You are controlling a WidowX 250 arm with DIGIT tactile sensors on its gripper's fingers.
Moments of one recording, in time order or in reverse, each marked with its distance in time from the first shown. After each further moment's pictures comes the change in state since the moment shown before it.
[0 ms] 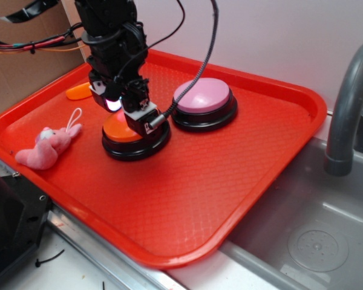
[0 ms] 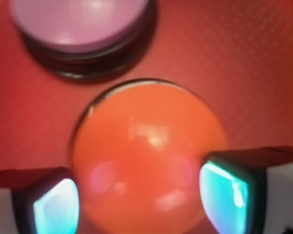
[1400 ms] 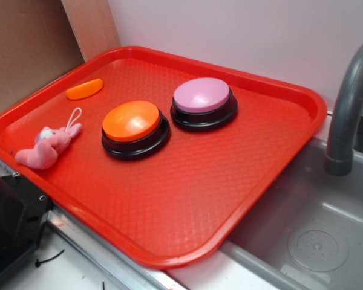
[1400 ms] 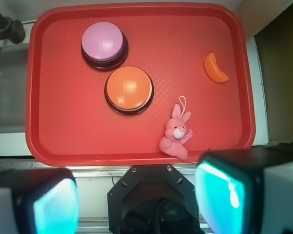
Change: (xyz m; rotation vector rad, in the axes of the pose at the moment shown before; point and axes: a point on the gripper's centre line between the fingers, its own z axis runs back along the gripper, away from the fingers) arm -0.084 0.002 0.193 -0.013 -0.058 0.046
